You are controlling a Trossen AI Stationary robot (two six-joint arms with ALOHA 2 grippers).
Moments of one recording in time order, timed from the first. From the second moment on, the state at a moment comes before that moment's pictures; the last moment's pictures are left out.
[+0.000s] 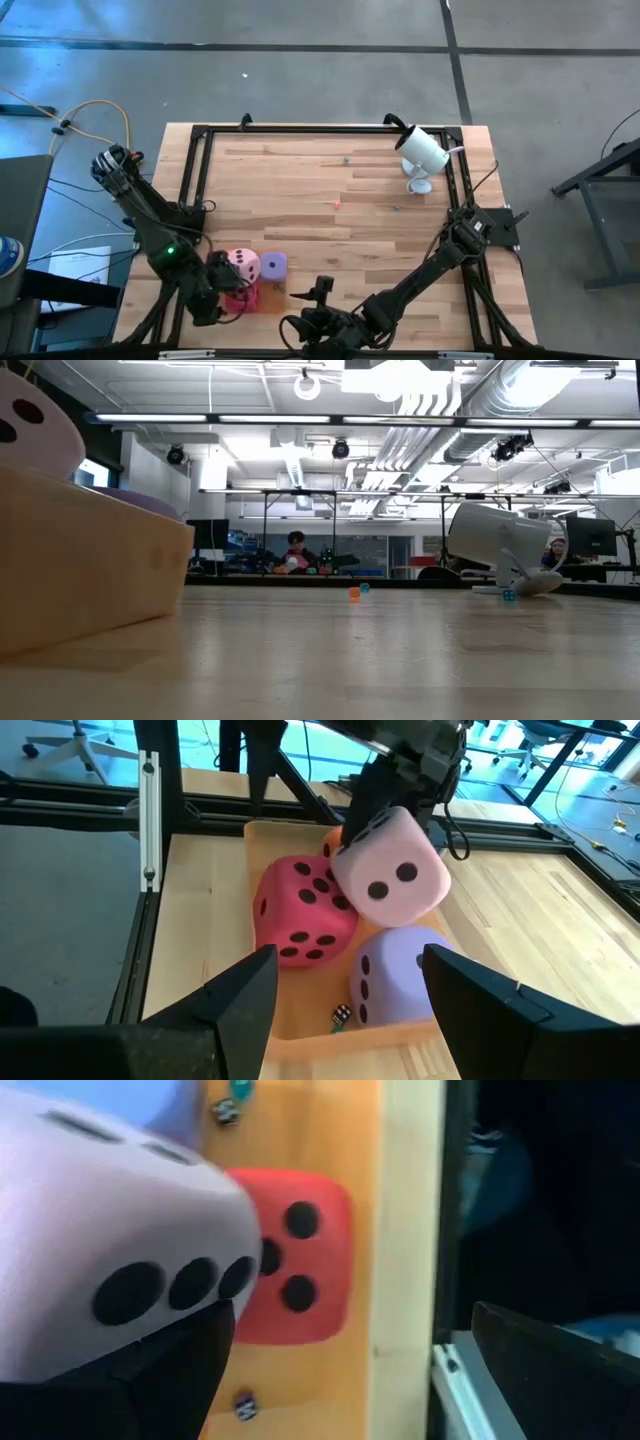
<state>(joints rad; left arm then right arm) -0.90 1.28 1.06 -0.85 -0.08 -0.97 0.66 2.25 2.02 -0.42 0.84 0.34</state>
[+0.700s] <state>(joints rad) -1.04 1.19 1.06 -0.81 -0.18 -1.01 0.66 2.25 2.02 -0.46 0.84 0.37</state>
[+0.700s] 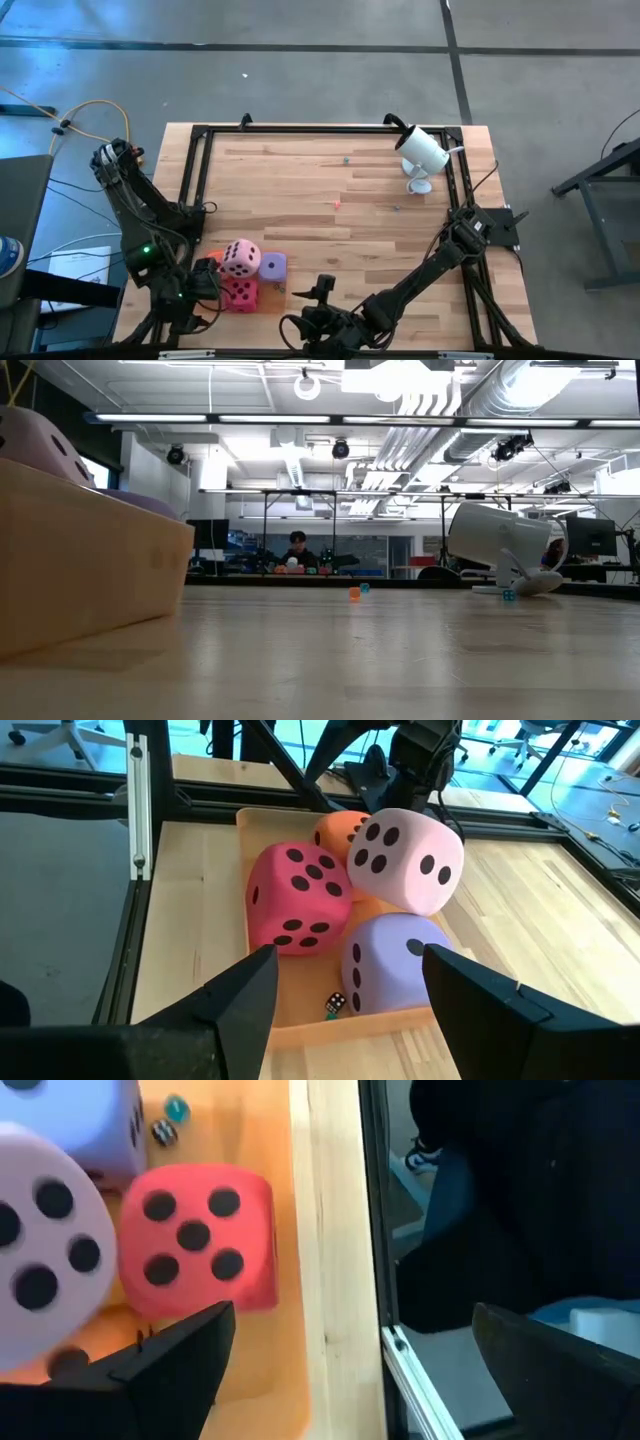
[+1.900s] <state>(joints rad) -0.99 1.38 1.04 -0.73 -0.14 -0.81 0.66 2.25 2.02 -0.46 0.84 0.37</state>
